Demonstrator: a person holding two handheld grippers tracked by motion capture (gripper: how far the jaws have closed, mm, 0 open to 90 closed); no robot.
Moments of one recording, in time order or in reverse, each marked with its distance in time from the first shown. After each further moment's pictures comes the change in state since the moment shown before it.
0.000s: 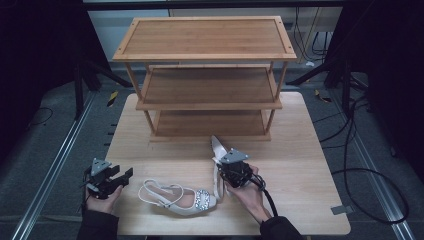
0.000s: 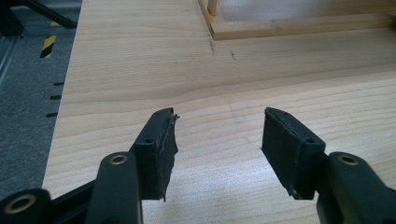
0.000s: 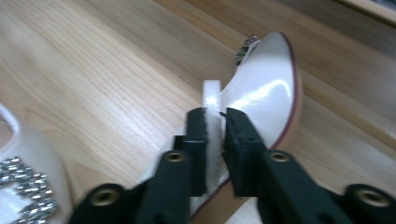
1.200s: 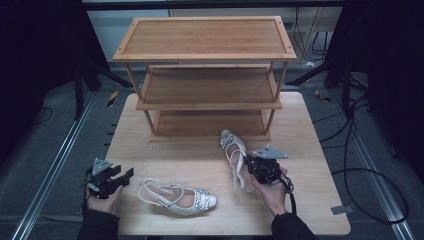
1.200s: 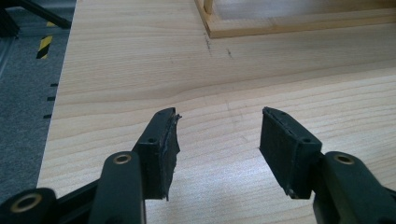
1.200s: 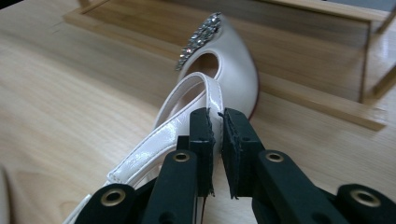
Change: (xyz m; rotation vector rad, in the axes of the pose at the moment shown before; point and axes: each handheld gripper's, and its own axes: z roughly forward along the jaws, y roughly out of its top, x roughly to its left) left arm -0.001 0.000 0.002 0.004 -0.012 0.014; right arm -0.064 -0.034 -0.034 -0.105 -0.107 0.211
